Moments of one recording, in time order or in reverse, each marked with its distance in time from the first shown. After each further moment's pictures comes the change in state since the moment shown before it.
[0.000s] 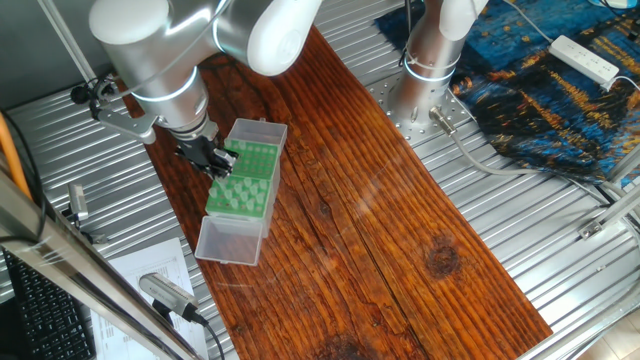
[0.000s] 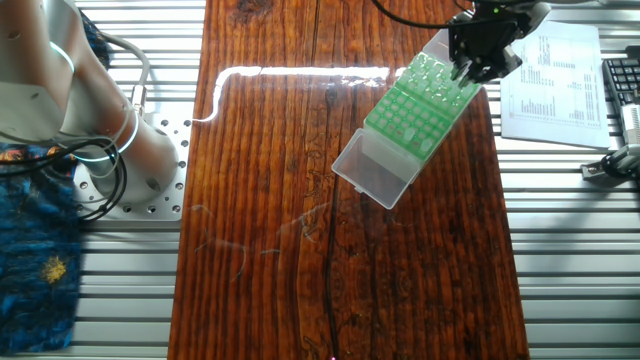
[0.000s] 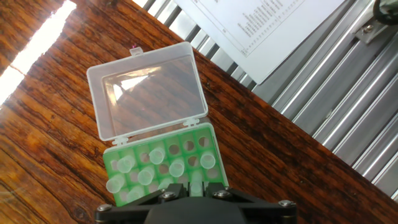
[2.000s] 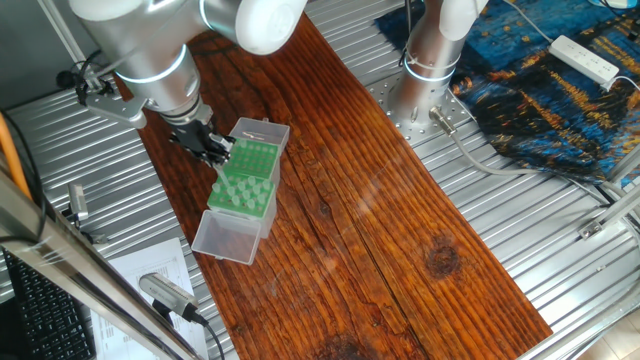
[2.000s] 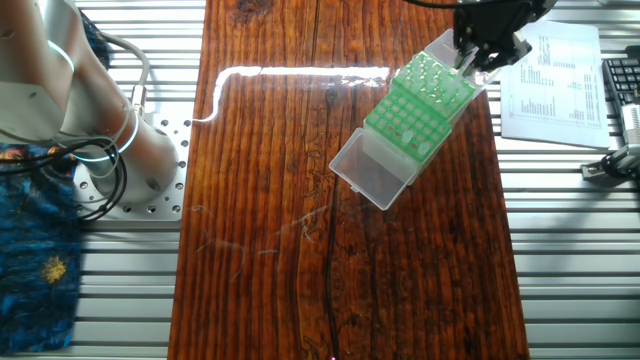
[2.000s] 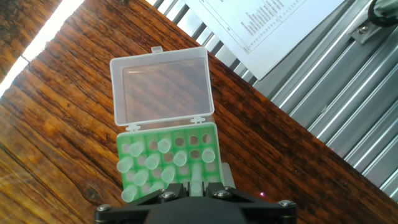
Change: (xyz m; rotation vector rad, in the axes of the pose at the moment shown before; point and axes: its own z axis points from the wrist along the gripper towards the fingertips) arm 0.009 0.001 -0.040 -0.019 0.029 -0.019
